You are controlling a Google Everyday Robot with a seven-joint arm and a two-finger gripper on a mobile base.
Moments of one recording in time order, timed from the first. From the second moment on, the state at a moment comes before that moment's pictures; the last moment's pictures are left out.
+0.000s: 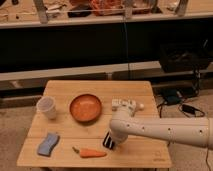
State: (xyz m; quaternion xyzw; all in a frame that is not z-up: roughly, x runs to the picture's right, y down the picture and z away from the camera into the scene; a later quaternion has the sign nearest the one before) arm 0.056 0.289 0.773 -0.30 -0.17 -0.37 0.86
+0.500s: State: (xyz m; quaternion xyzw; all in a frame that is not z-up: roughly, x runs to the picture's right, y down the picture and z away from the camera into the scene) arm 0.046 0.289 0.773 -0.29 -0.17 -0.38 0.86
